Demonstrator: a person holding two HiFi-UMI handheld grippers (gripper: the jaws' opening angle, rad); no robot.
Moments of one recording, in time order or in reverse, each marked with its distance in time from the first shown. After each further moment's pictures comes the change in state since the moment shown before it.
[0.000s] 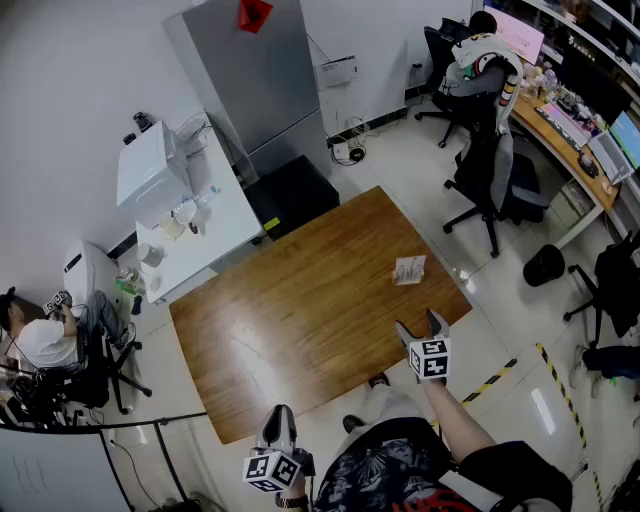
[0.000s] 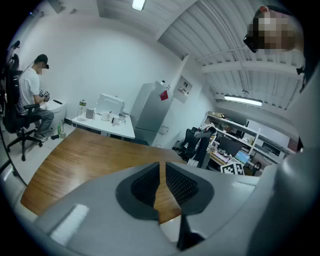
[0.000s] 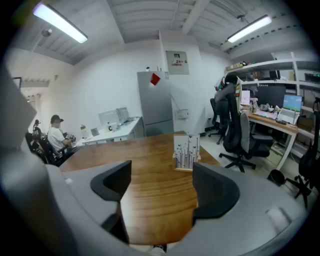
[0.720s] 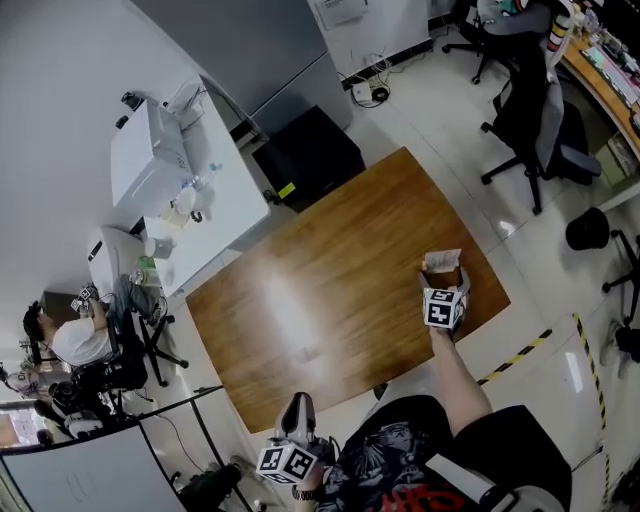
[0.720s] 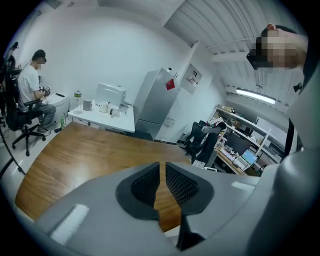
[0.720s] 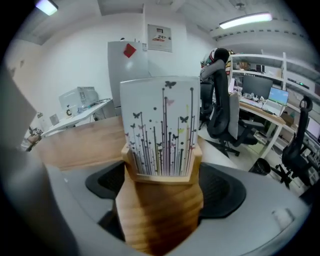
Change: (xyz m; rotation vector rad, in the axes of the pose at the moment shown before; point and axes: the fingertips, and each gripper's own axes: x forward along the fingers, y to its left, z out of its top) left arm 0.127 -0.046 0.020 -0.077 0.091 0.047; right arm 0.191 -0.133 -0.005 0.054 0.142 -0.242
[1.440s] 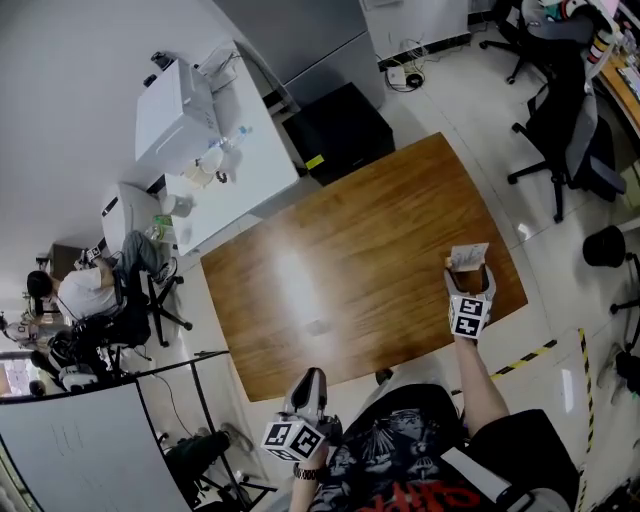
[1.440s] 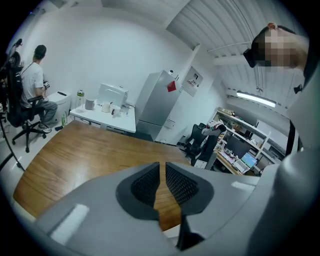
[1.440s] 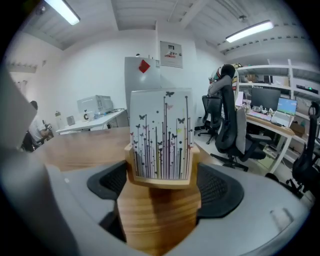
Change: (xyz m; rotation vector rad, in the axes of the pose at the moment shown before) left arm -0.011 -0.010 -0.008 -0.022 -0.013 0.000; right arm -0.053 0.002 0.008 -0.105 -0.152 0.097
